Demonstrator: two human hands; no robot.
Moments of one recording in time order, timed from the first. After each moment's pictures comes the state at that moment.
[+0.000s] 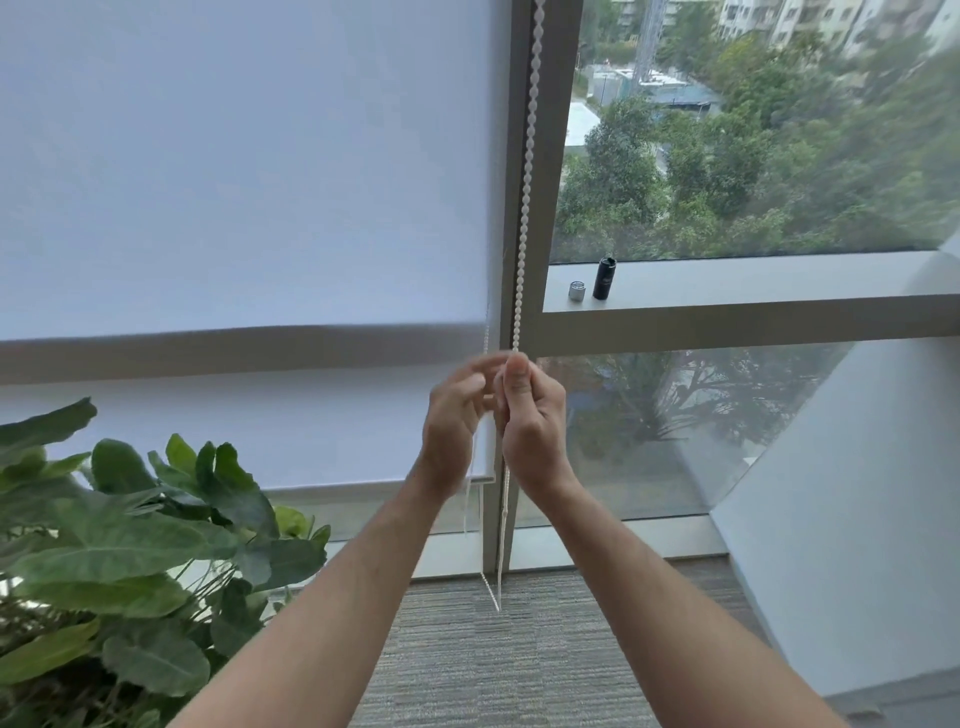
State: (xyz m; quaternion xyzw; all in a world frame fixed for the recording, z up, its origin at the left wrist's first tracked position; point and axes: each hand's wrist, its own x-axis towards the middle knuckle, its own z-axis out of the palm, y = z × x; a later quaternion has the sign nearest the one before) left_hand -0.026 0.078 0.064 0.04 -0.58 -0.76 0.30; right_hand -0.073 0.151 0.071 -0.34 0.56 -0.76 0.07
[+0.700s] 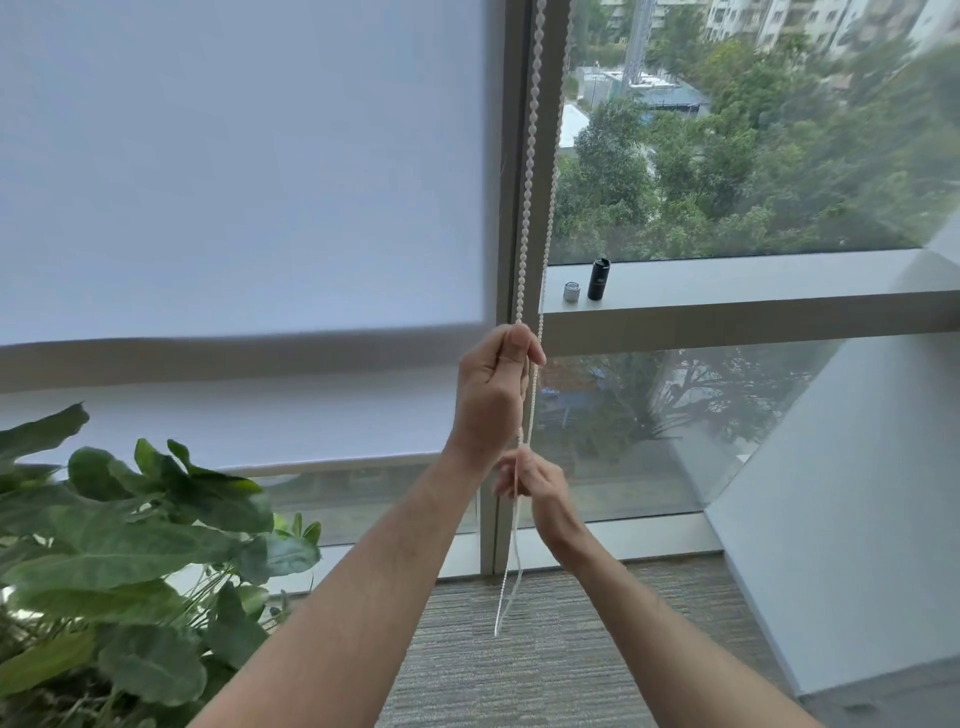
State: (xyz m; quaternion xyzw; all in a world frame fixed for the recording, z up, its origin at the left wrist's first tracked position) left_hand -0.049 0.104 0.102 0.06 -0.64 -0.66 0.39; right_hand -0.083 0.193 -0.025 -0.28 0.66 -0.65 0.25
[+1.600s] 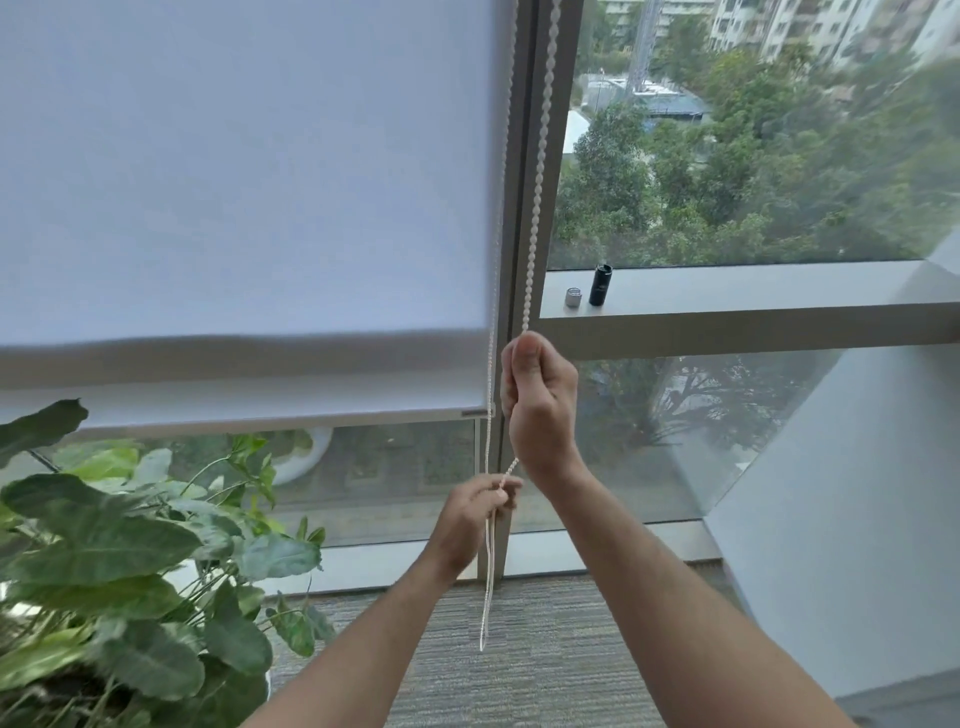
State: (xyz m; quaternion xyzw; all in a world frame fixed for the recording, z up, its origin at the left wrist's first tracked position) left_hand 0.000 0.100 -0.038 0.19 -0.69 -0.68 0.14; right_hand -0.076 0.156 0.101 -0.33 0.55 -0.77 0.06
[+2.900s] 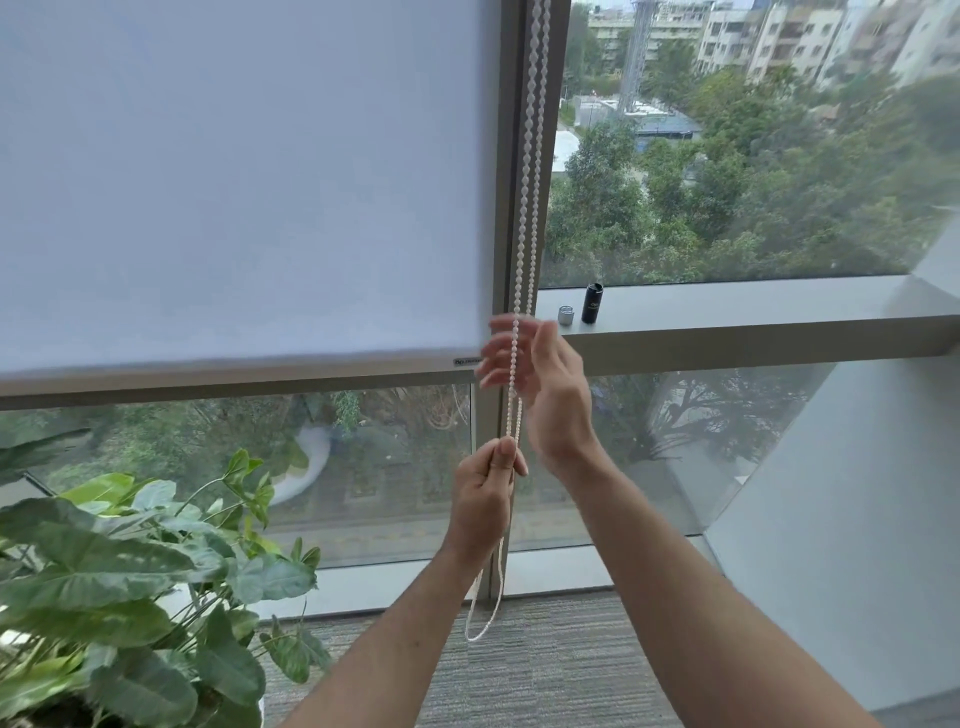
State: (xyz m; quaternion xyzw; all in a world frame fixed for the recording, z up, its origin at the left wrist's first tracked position) left_hand -0.028 0.121 0.018 0.15 -0.63 -0.68 0.34; right_hand -0.100 0.164 0.124 -0.34 0.49 -0.78 0.16
